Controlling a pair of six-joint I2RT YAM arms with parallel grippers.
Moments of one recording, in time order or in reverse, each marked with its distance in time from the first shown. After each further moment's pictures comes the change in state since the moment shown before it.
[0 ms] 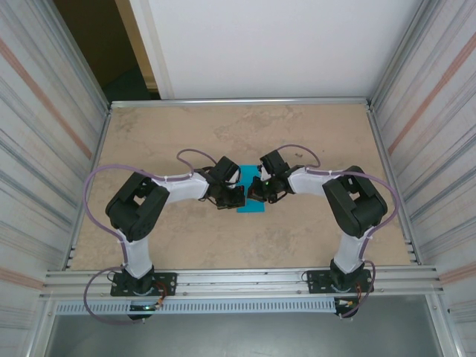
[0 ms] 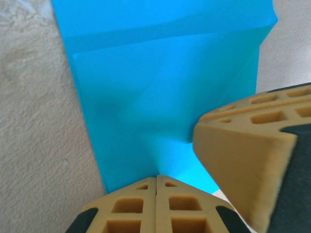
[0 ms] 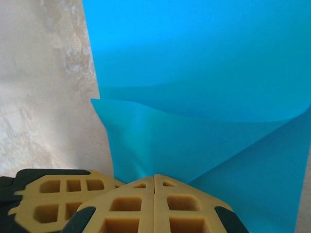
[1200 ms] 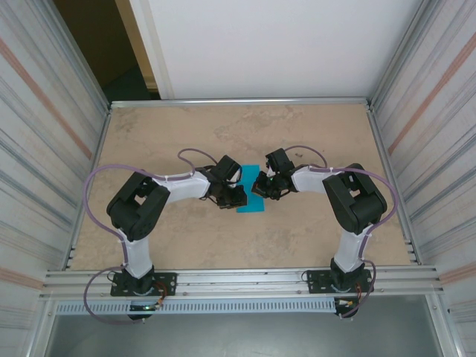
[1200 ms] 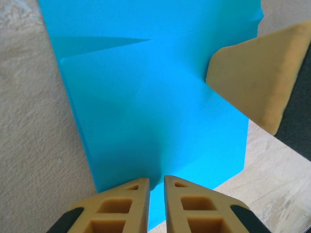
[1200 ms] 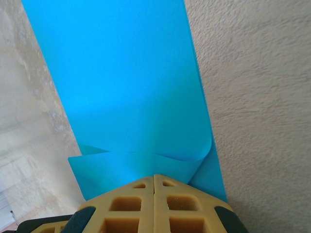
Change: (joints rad) left arm -0.002 0.006 0.028 -0.033 0.003 -0.022; right arm -0.061 0.022 -0.016 0.072 0.045 0.136
